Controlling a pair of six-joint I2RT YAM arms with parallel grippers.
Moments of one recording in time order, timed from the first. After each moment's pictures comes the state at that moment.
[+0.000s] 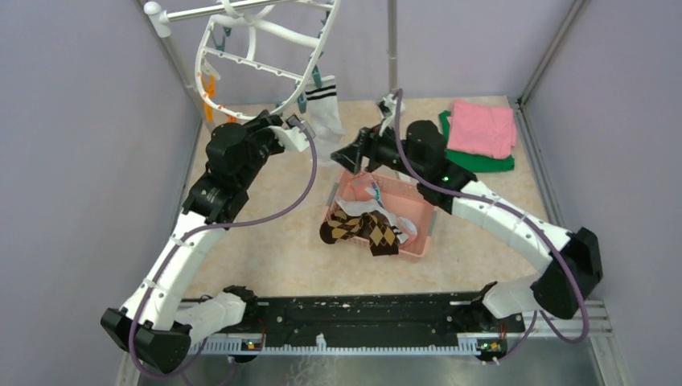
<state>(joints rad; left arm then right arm) -0.41 1.05 1.21 -0.26 -0.09 1.02 0.77 1.42 1.24 0.12 -0.25 0.45</state>
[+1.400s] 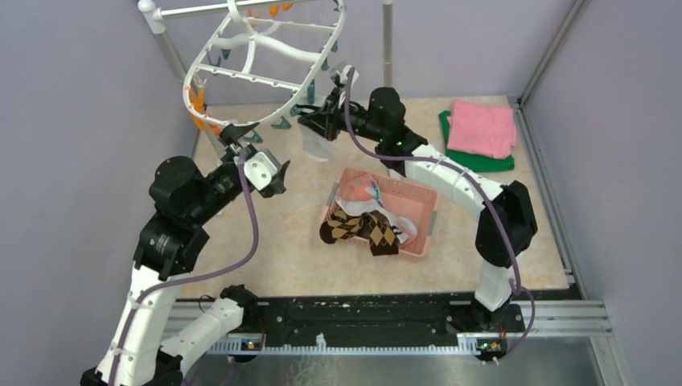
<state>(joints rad) -0.40 0.80 1.29 -0.46 0.29 0.72 0.70 1.83 1.62 0.32 -0.53 0.22</state>
